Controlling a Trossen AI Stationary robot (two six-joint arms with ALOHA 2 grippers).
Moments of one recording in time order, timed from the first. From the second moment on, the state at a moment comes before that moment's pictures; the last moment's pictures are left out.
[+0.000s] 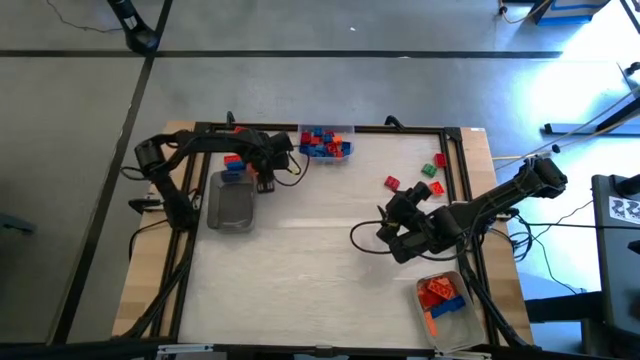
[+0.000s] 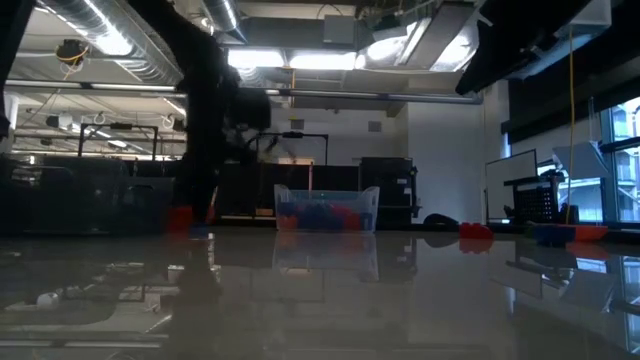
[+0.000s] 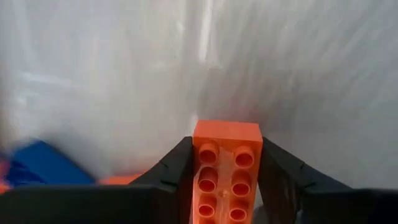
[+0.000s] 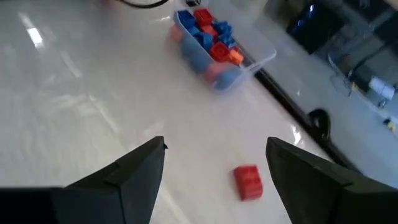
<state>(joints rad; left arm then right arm) 0.52 1.71 1.03 -0.78 -0.19 0.38 0.46 1.38 1.07 -1.02 0.93 0.89</state>
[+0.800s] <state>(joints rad) 0.09 1.21 0.77 0.07 0.01 0.16 0.34 1.52 0.97 -0.35 0.89 0.39</state>
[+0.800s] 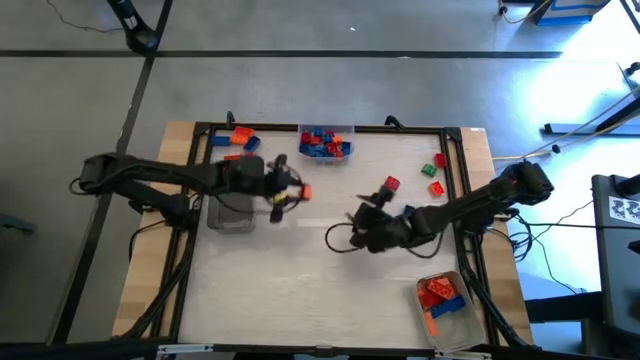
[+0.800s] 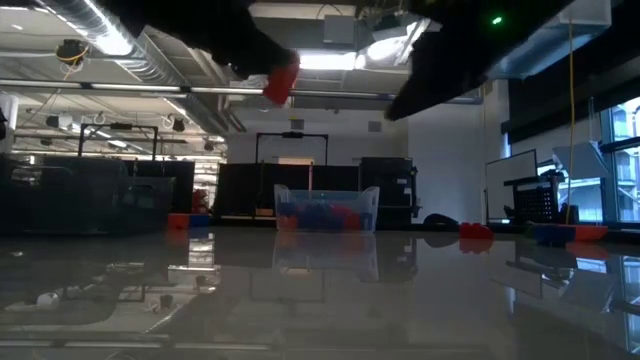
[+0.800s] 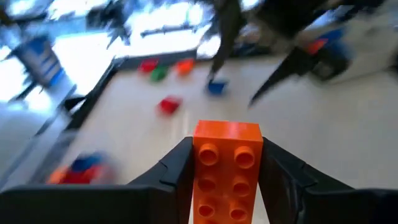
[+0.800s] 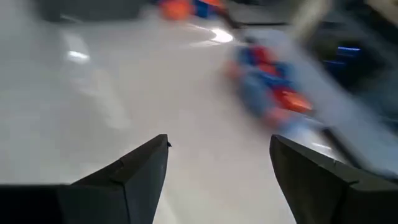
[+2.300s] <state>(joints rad) -0.05 1.27 0.66 0.45 0.02 0.04 0.19 1.80 0.94 0.86 0.37 -0.05</state>
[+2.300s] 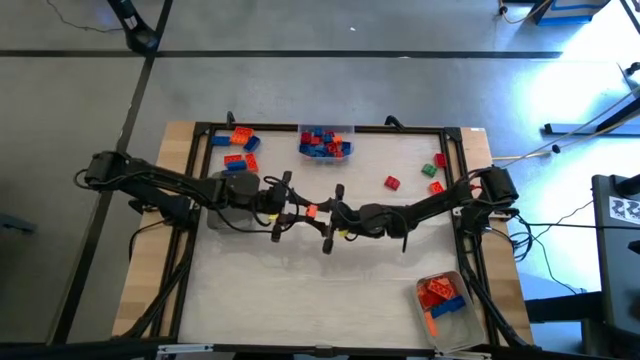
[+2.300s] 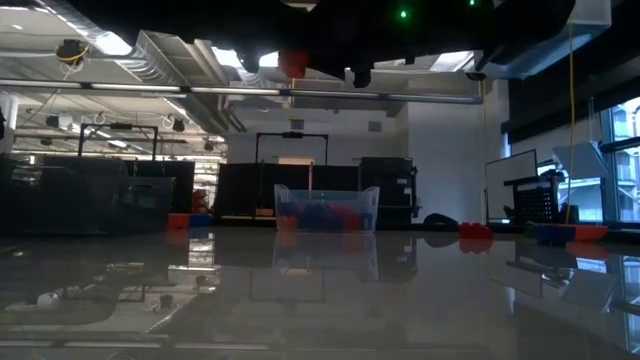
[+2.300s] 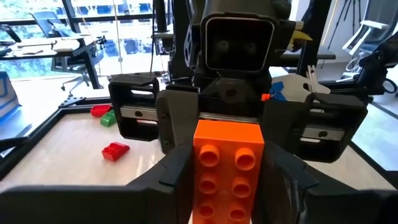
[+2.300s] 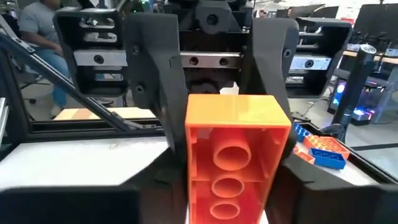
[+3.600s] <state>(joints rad) 0.02 0.82 0.66 -0.26 -0.11 0.00 0.32 1.41 0.94 0.12 0.53 0.08</state>
